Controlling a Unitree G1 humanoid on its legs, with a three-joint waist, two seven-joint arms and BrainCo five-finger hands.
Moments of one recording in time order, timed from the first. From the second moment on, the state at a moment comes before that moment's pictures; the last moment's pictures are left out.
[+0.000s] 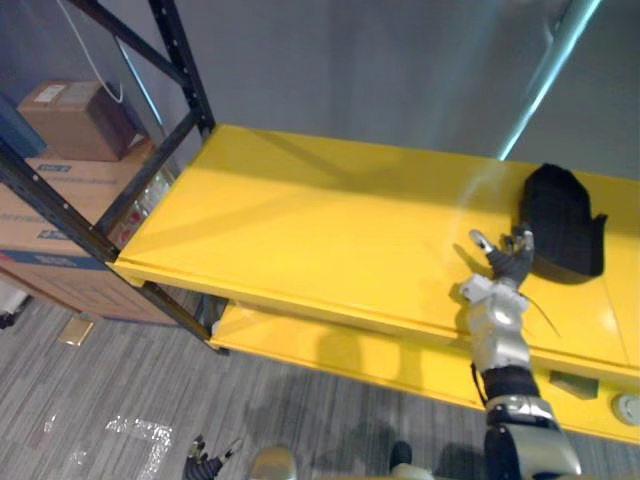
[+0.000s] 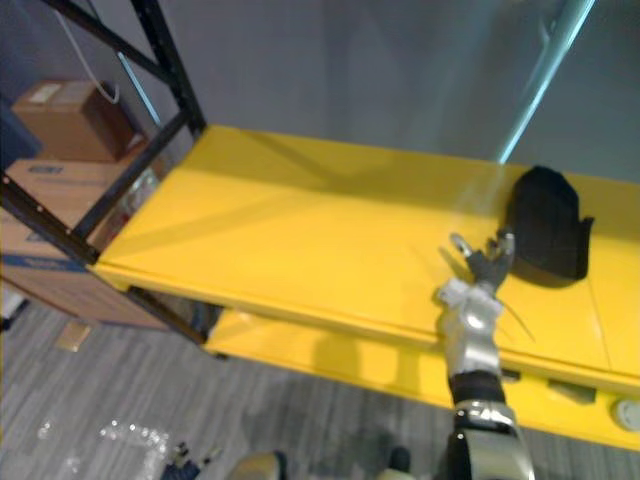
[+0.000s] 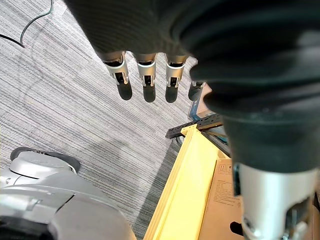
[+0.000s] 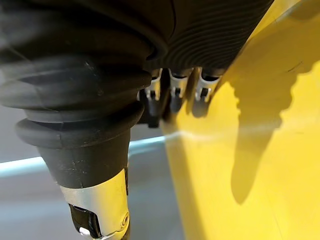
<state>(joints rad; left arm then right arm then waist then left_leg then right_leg) 0.31 0.07 0.11 0.81 -0.22 -0.25 0.18 -0.44 -0.23 -0.21 0.56 0.38 -0.20 -0.39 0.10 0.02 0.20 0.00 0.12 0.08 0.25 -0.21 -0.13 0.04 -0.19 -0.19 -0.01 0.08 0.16</state>
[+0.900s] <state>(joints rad) 0.29 0.07 0.11 0.81 -0.22 -0.25 0.18 -0.42 -0.23 -0.22 0.52 0.37 -0.20 -0.44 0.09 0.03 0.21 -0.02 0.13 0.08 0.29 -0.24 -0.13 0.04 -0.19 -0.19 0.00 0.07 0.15</state>
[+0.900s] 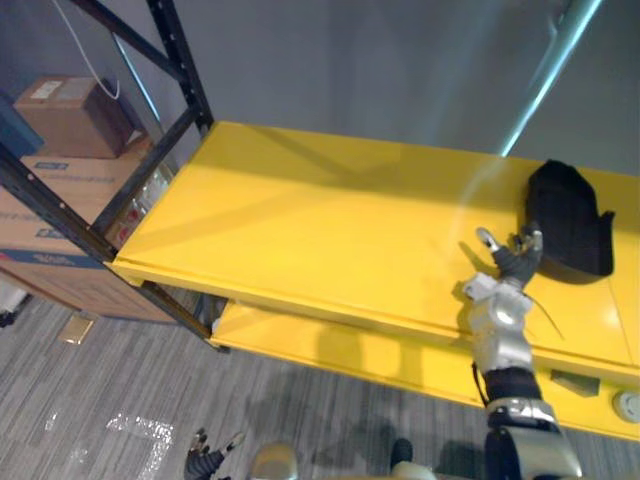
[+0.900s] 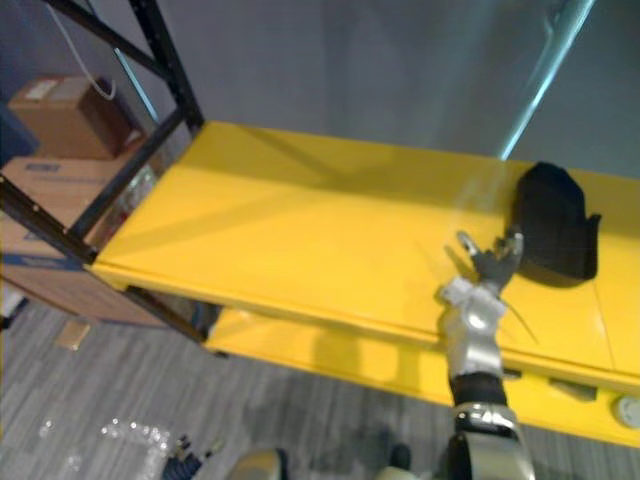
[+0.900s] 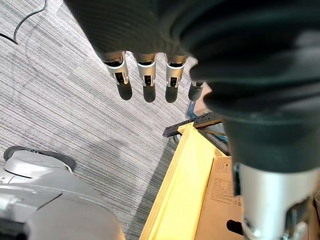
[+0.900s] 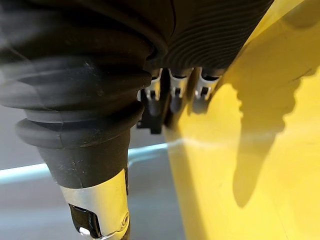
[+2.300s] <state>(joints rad) 0.24 0.03 0.05 0.56 -0.18 -0.32 0.31 0.42 -0.04 -0.30 -0.13 0.23 -0.46 -0.31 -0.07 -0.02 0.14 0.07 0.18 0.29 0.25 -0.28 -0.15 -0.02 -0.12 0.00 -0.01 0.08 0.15</state>
